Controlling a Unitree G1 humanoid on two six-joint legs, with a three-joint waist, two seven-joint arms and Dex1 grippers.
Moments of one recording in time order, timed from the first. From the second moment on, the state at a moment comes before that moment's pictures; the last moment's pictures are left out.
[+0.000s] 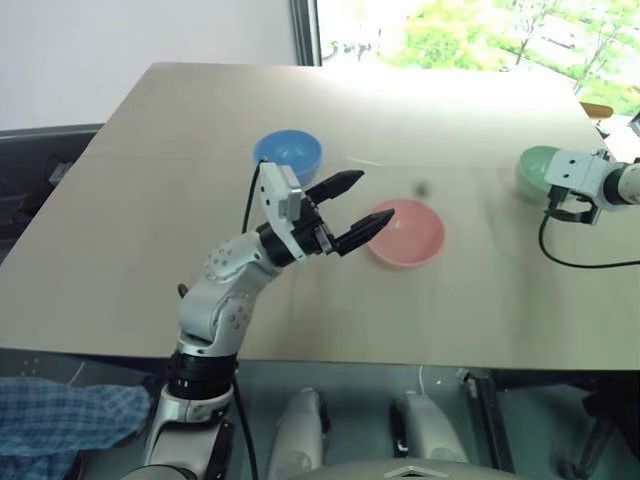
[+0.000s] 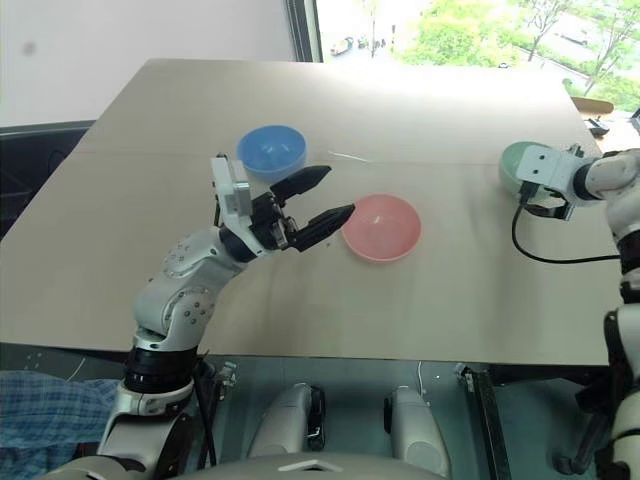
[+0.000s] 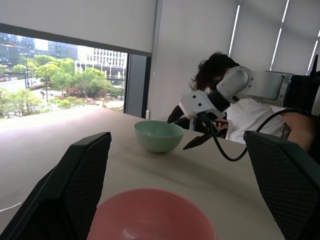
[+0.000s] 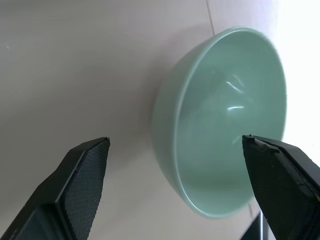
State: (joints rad) left arm -0.40 0.30 -0.02 -0.28 -0.59 0.36 -0.79; right arm -1.03 -0.89 0.32 1.02 -0.42 -0.12 0.88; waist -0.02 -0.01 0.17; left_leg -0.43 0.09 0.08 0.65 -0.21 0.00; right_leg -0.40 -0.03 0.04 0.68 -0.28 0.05
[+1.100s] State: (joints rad) left arm -0.33 0.32 -0.02 -0.30 -0.57 0.34 -0.78; right arm -1.03 -0.85 0.26 0.61 -0.27 -0.06 1.18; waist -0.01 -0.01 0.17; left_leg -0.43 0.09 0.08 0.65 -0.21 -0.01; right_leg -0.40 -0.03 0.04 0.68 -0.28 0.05
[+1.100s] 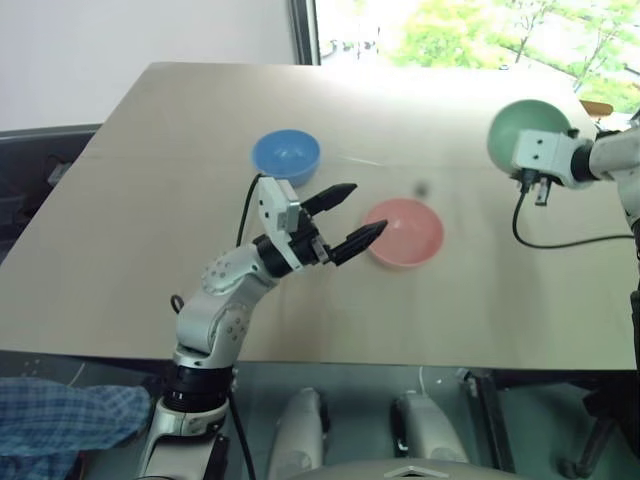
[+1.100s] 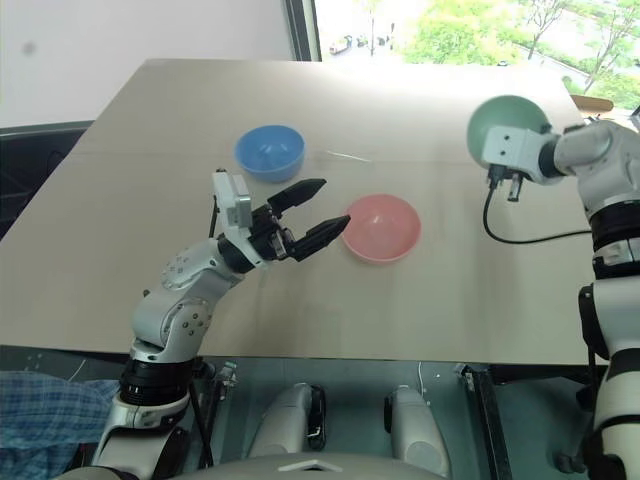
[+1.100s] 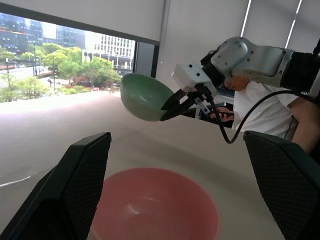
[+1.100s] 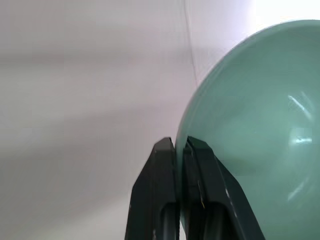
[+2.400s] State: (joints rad) left arm -0.25 0.48 0.01 -0.29 -0.54 0.34 -0.85; right arm -0.79 -0.79 0.38 -0.47 0.07 0.72 1.23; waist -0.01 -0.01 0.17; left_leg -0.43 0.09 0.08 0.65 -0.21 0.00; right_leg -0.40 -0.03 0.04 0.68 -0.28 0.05
